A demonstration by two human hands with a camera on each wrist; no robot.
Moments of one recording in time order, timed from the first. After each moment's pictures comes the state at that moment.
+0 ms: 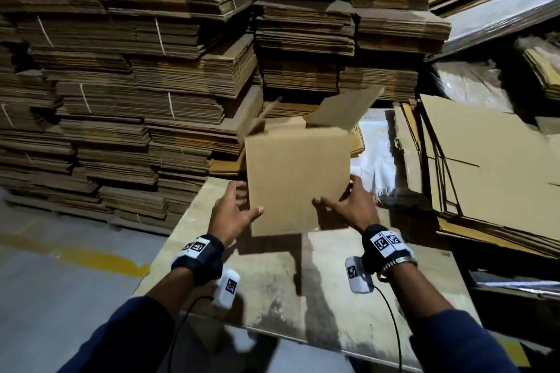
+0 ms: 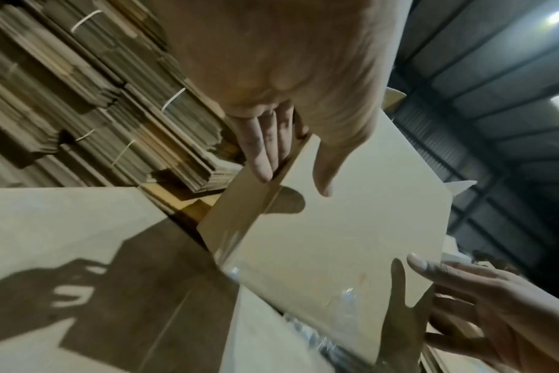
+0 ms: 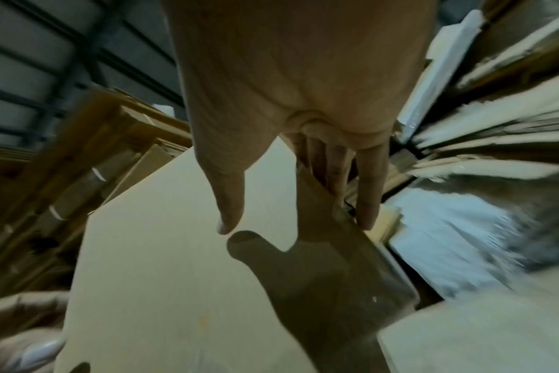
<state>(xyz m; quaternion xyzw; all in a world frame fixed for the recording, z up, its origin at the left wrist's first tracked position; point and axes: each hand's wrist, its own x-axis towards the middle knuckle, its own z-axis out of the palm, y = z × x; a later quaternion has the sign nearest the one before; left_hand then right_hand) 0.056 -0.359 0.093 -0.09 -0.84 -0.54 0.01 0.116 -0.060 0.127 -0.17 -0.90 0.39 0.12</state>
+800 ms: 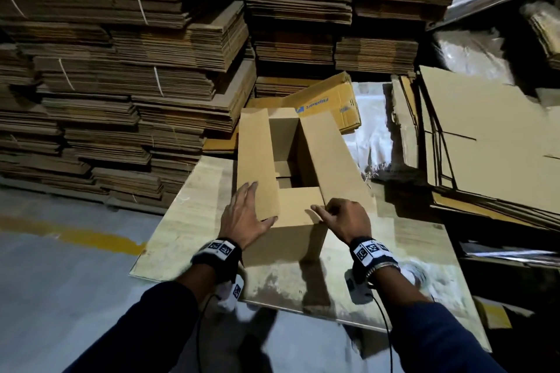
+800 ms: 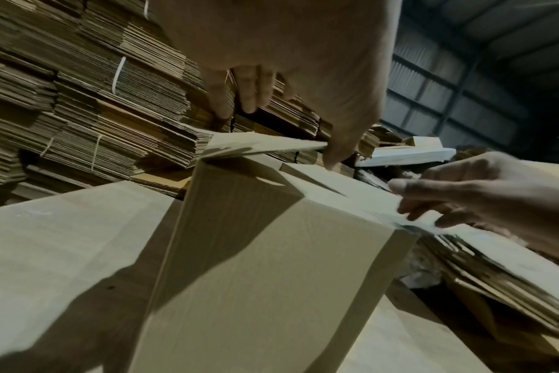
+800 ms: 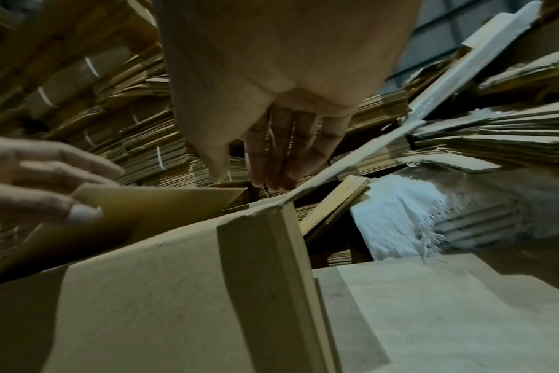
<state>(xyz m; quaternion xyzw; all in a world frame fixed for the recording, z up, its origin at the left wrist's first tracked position) 0.091 -0.325 0.034 -0.16 -0.96 -0.24 0.04 0.148 -0.055 0.025 -0.14 -0.96 0.21 0.11</state>
